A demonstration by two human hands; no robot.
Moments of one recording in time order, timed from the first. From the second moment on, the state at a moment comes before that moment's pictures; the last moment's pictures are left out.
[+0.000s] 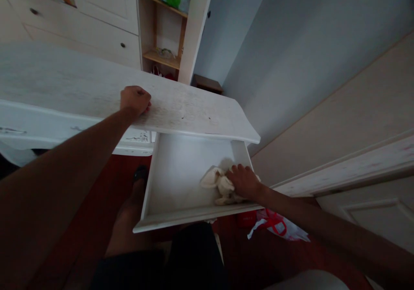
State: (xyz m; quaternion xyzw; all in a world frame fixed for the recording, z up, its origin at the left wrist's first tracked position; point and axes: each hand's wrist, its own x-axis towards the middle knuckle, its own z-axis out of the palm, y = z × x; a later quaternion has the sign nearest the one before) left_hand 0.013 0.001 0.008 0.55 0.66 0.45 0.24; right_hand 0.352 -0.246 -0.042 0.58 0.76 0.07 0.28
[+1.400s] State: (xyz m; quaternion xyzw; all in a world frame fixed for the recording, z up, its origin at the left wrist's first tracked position) left_hand 0.016 0.002 0.004 0.55 0.68 0.43 0.20; right_hand 0.252 -0.349 -0.048 0.63 0.68 -0.10 -0.37
